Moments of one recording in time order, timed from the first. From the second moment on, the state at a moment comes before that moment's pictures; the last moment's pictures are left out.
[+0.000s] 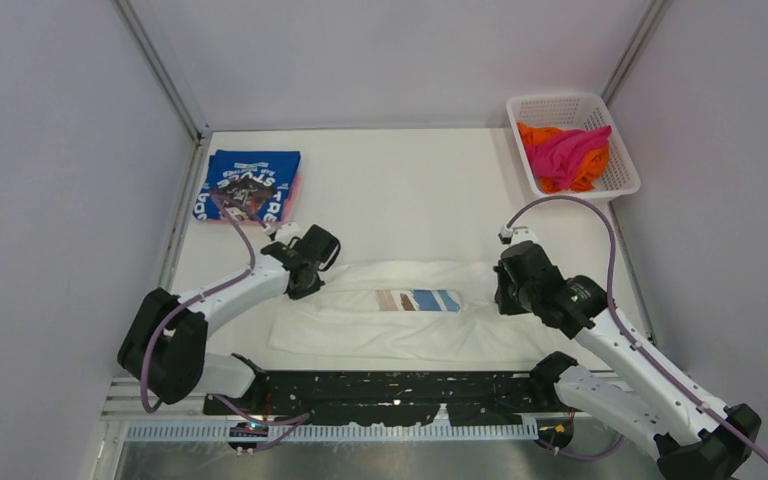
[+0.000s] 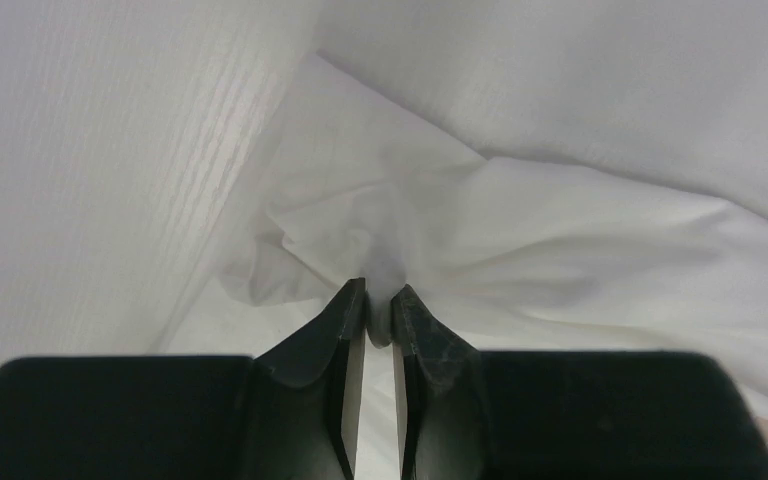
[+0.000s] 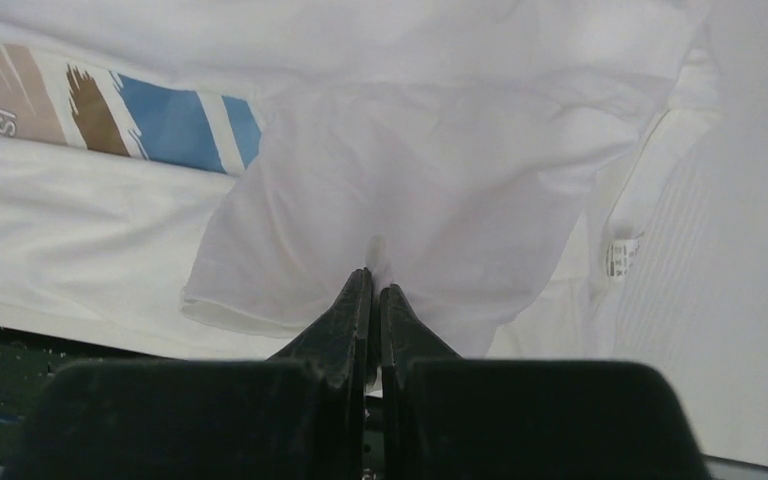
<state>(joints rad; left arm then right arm) -0.58 1.38 0.81 -0.70 -0.48 -0.96 0.58 0.78 0.75 -0.88 0.23 0.40</state>
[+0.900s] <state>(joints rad) -0.49 1.41 0.91 -0.61 -0.24 -0.78 0.71 0.70 0.68 -0.82 0.20 0.67</state>
